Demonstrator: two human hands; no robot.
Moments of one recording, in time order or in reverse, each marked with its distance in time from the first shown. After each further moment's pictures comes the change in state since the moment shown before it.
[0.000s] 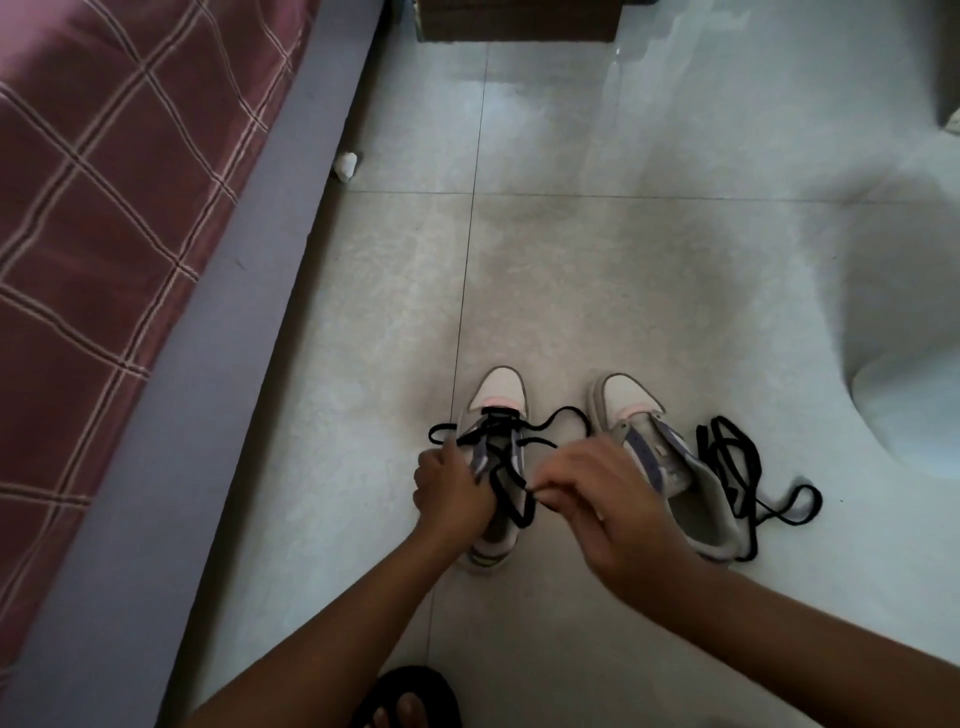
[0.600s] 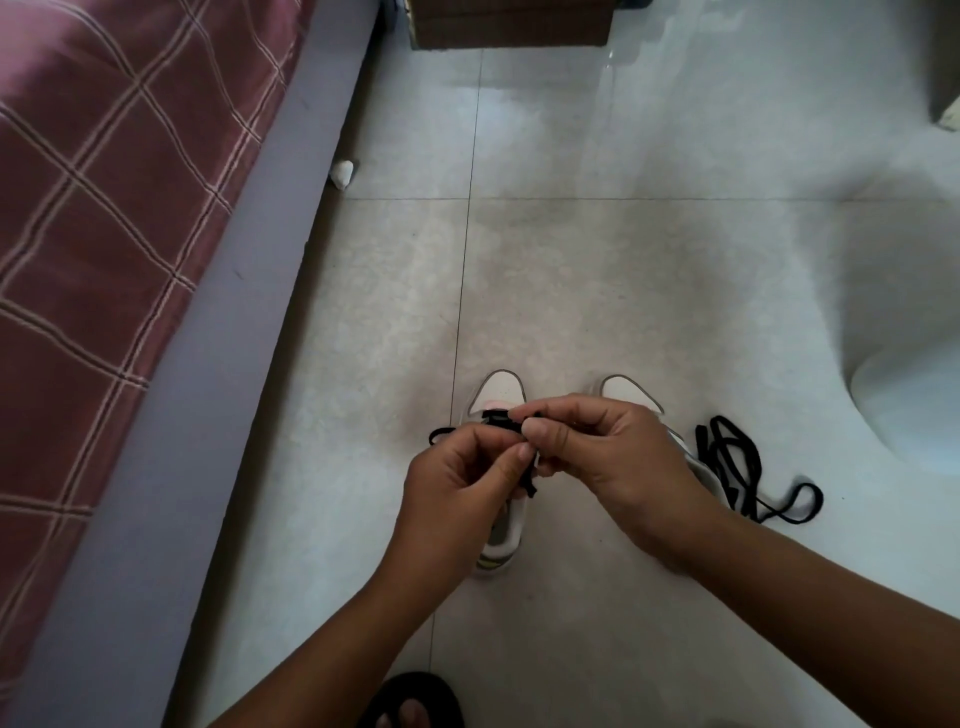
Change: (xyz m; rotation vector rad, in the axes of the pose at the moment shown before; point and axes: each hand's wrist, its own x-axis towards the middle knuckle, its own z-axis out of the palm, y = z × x) left_hand -0.067 0.038 -0.058 -0.760 -0.066 0.510; right_hand 0.041 -0.005 -0.018 0.850 0.026 0.727
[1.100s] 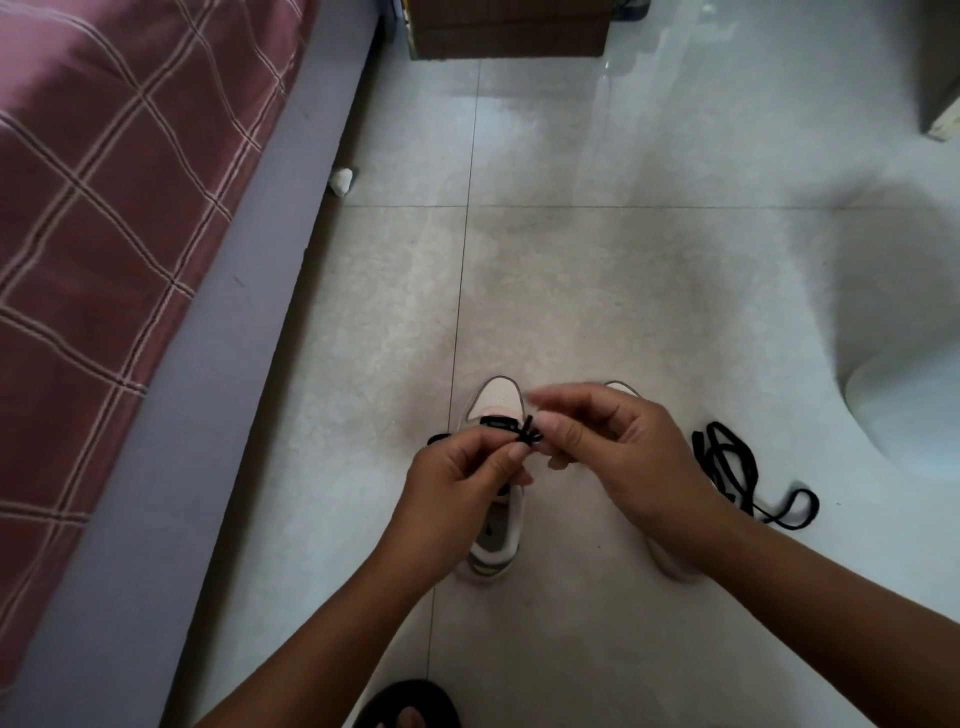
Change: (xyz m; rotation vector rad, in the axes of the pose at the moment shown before) left_hand 0.009 0.003 -0.005 0.105 -0.093 -0.077; right_hand -0.001 -0.002 -0.008 -0.115 0.061 -0.163
